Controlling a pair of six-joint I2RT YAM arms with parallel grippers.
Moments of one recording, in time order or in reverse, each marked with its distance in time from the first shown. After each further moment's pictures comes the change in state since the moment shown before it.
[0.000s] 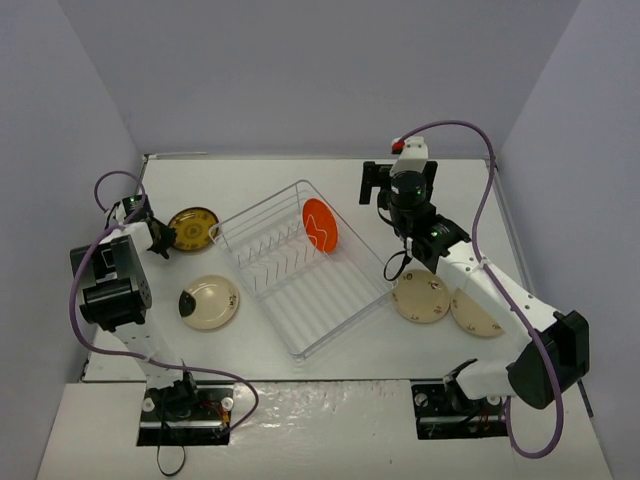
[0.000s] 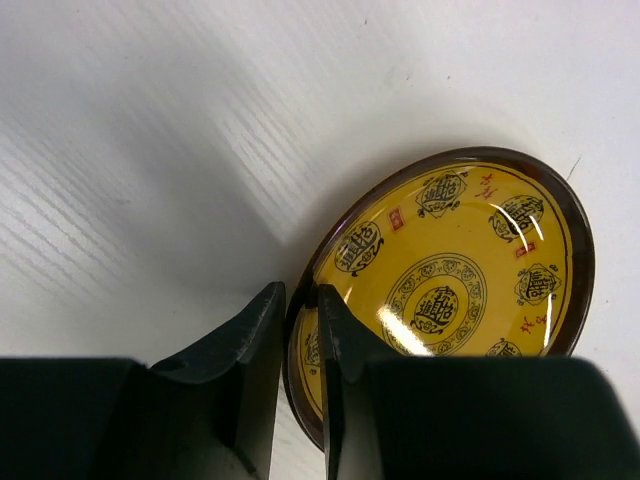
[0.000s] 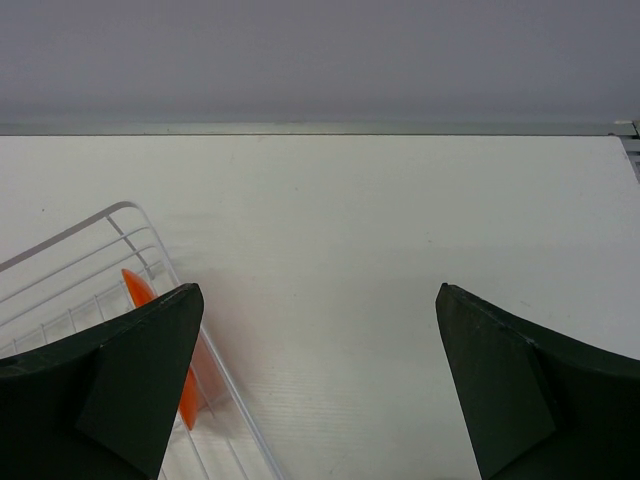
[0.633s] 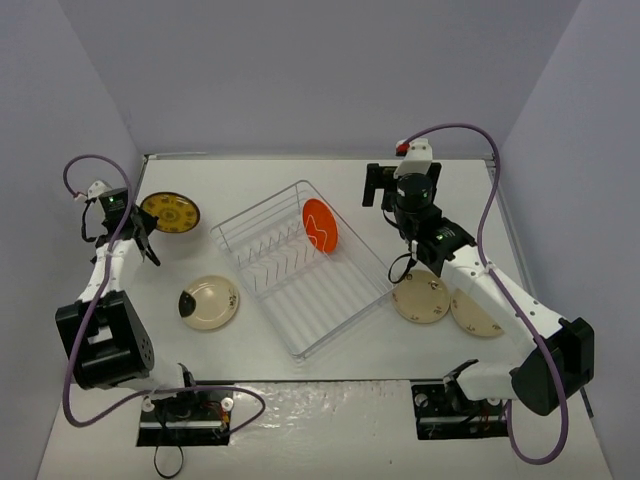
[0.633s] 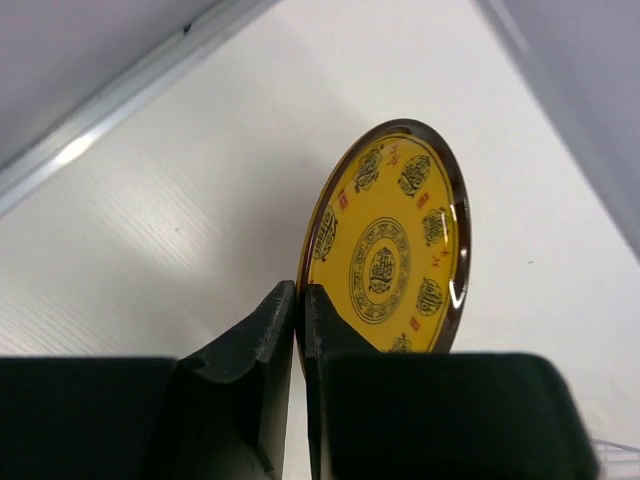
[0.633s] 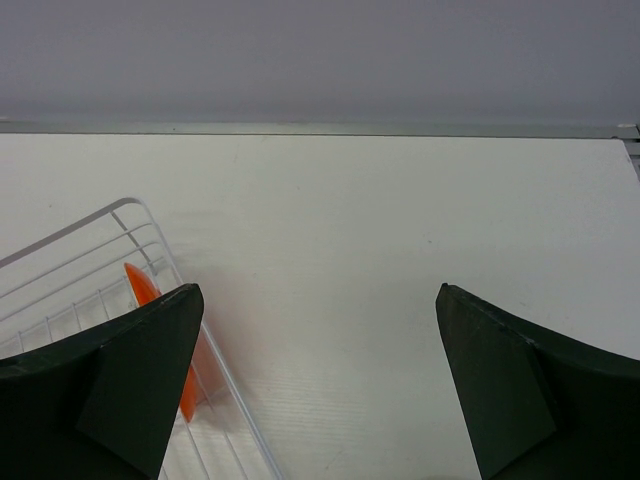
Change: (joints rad) left arm 0.000 -0.361 -0.126 0.050 -0.086 0.093; right arm -0.015 -0.037 -0.026 0.001 -0.028 -0.003
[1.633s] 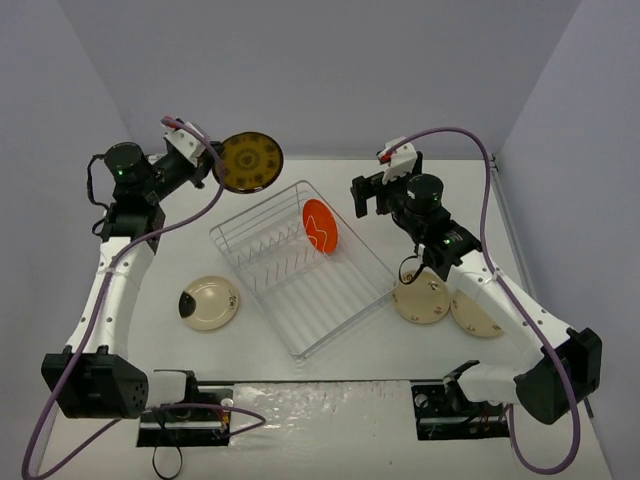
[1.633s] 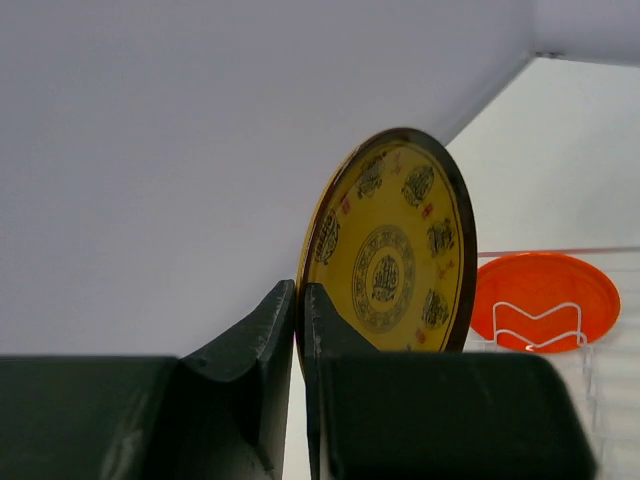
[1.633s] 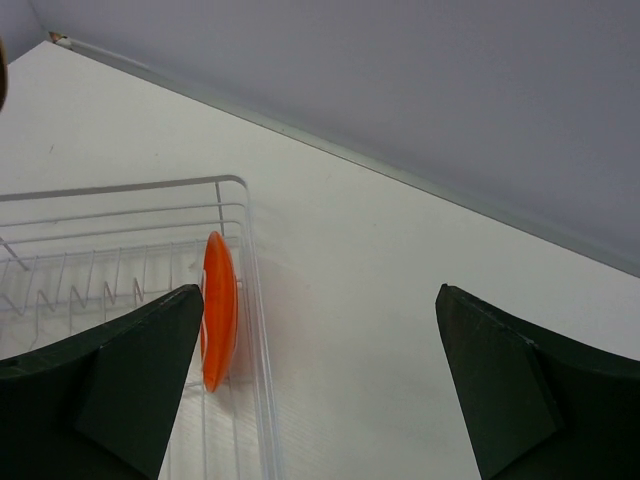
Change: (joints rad) left arm -0.345 -0.211 0.321 0.124 0.872 1.030; right arm -0.014 -0.058 -0.016 0.062 -0.370 -0.245
